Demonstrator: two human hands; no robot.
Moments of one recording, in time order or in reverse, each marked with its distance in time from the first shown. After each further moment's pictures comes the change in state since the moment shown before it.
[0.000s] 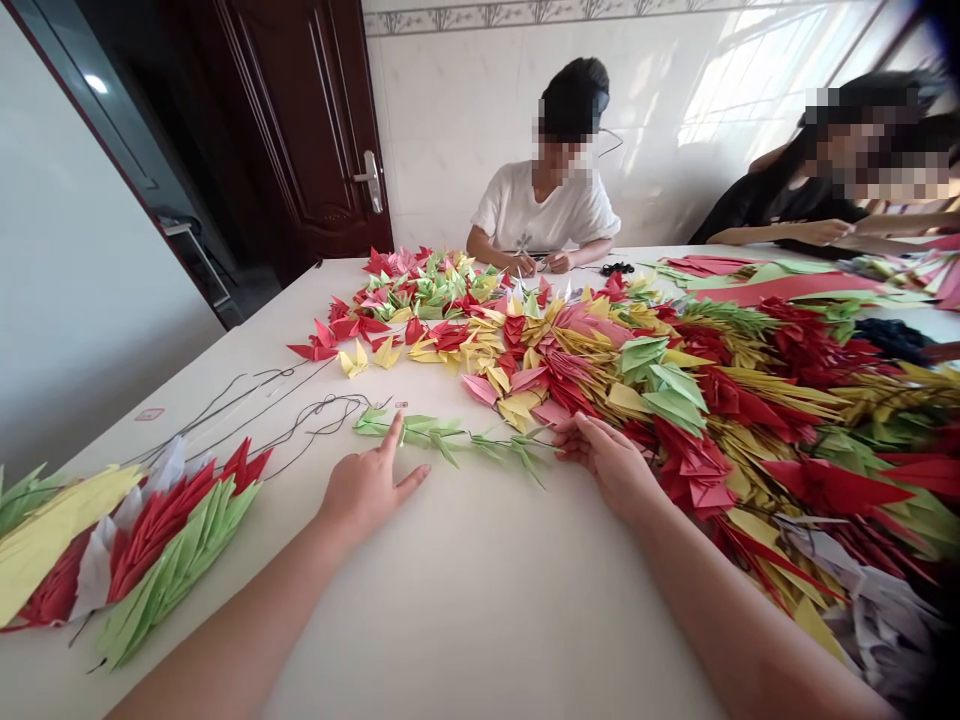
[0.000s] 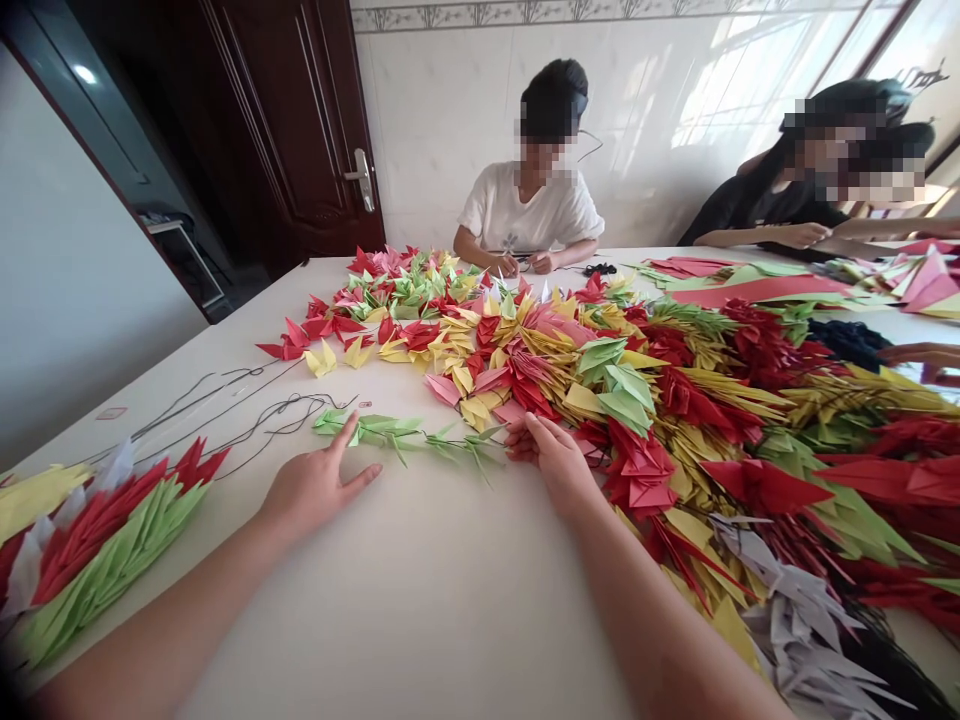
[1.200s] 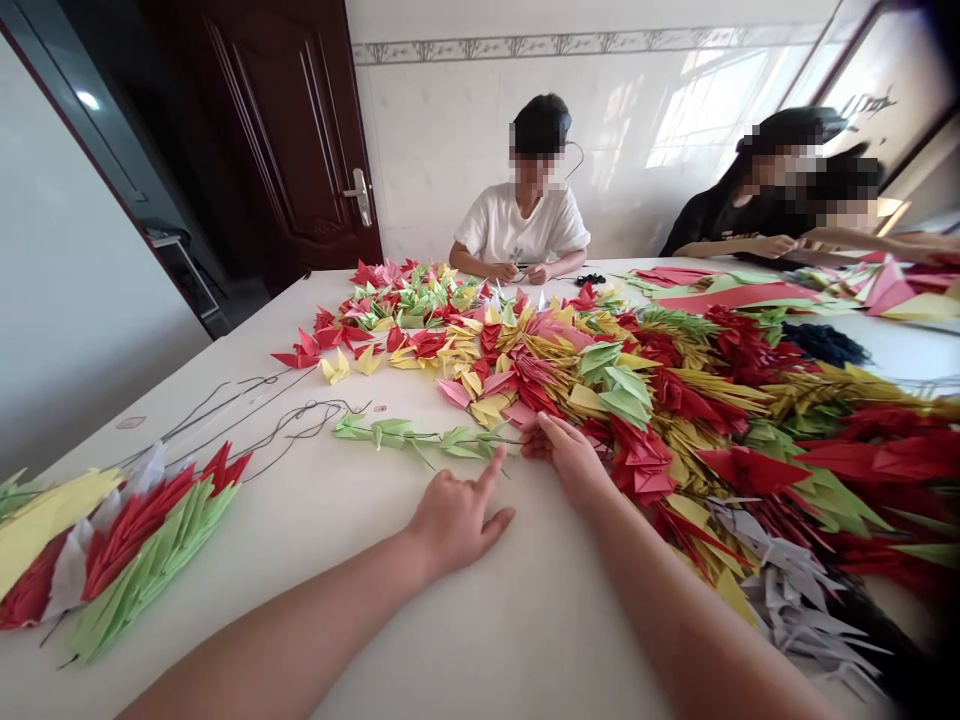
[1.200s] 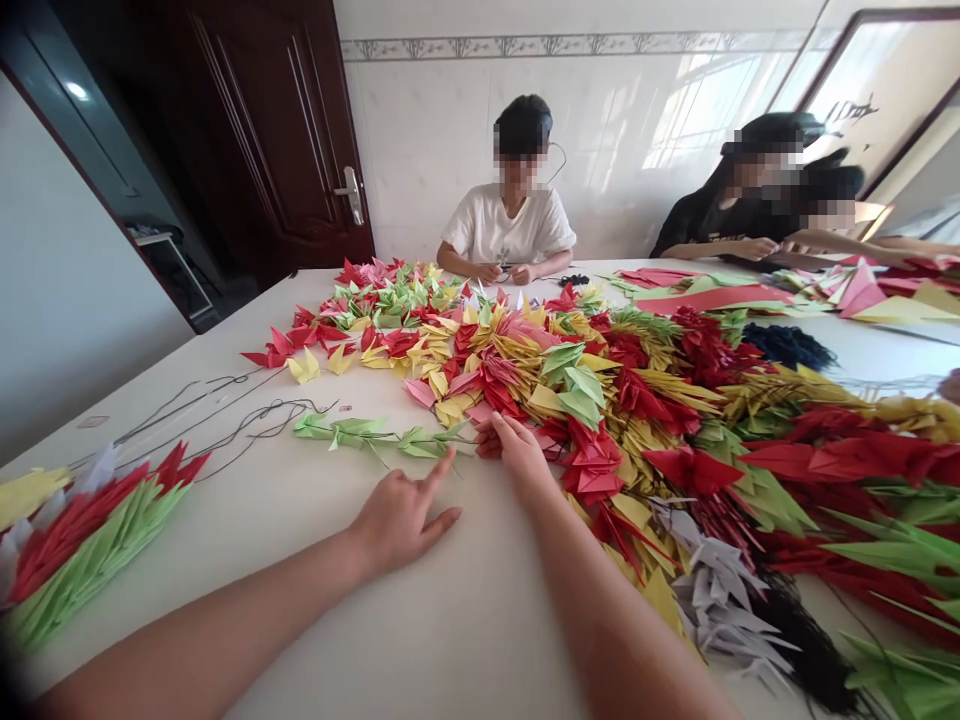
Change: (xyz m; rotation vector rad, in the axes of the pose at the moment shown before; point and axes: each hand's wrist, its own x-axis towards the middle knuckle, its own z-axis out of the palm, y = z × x) left_hand -0.018 0.109 0.007 -0.212 0.058 0.586; right_hand -0.004 -0.005 0.000 0.053 -0.024 -0.003
